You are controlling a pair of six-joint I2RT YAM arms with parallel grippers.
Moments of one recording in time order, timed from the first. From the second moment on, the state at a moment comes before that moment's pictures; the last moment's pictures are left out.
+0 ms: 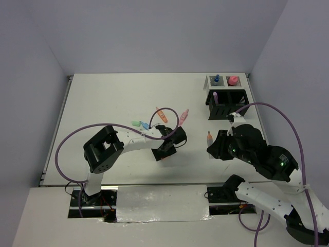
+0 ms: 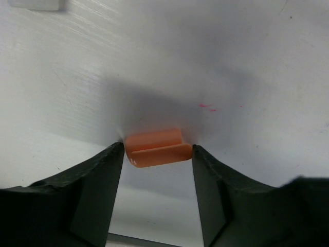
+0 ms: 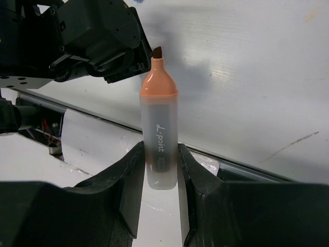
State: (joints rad) left arm -1.02 1.94 1.35 -0.86 -0.30 -1.50; right arm 0.72 0.66 1.12 -1.16 0.10 0.63
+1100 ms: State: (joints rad) left arm -0.96 1.89 1.25 -0.51 -0.17 -0.33; right arm 0.72 0.66 1.16 -1.17 0.13 0.64
